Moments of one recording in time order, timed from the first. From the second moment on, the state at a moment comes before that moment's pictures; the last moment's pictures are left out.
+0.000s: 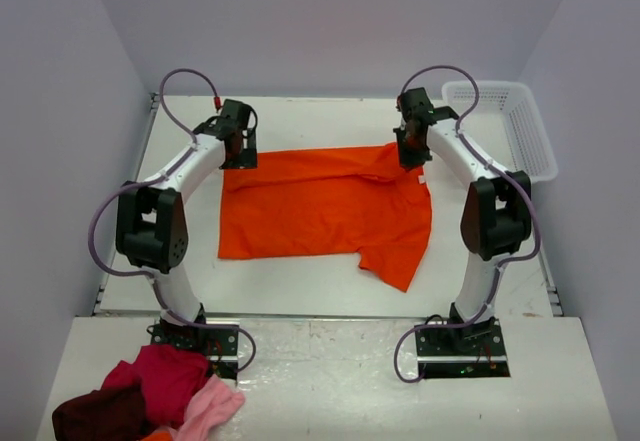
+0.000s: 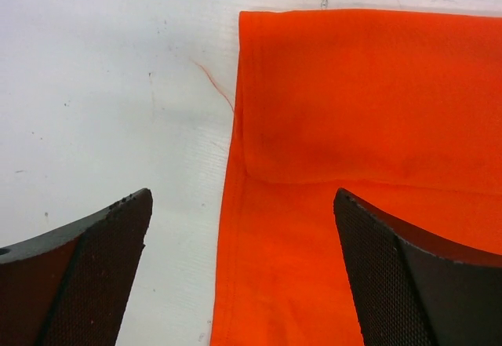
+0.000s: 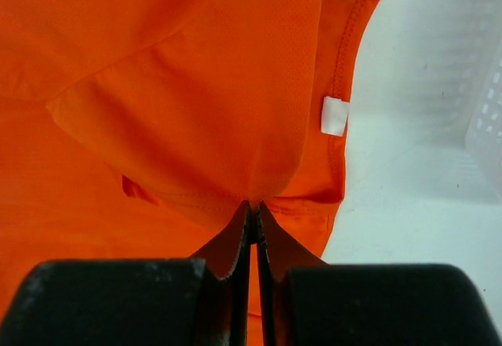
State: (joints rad) left arm -0.24 1.83 1.44 -0.67 -0.41 -0.29; right arm 0.25 1.95 1.67 -0.88 0.14 0.16
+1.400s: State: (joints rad) left arm -0.19 2.07 1.55 -0.70 -0.17 -0.29; right arm 0.27 1.96 1.68 -0.75 -0.07 0.27
